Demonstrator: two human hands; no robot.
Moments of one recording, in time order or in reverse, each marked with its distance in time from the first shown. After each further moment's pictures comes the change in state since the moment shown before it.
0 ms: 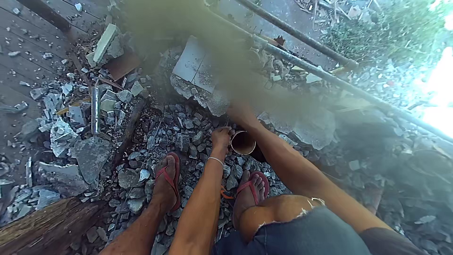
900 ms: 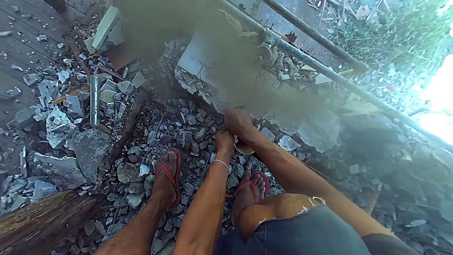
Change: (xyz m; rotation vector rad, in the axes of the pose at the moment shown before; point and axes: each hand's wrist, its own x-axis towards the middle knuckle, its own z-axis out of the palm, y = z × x) left_hand 0.000 -0.023 0.004 -0.334 -0.026 0.102; right_hand -0.039 -0.025 0.028 -0.339 0.016 -0.199
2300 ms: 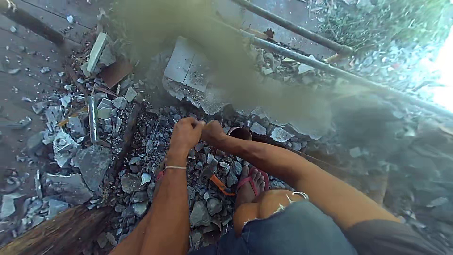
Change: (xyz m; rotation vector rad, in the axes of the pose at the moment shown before) left_hand -0.051 0.155 -0.041 1.548 -0.110 0.382; right_hand -0.024 -0.049 0.037 -0.141 -0.167 -0.271
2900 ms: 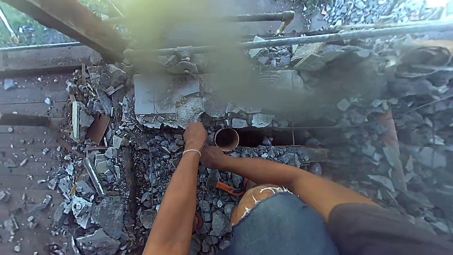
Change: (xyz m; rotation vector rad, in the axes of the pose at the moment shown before) left_hand 0.062 0.078 0.083 0.600 -0.152 0.041; right_hand -0.043 0.011 0.053 0.673 0.006 0.180
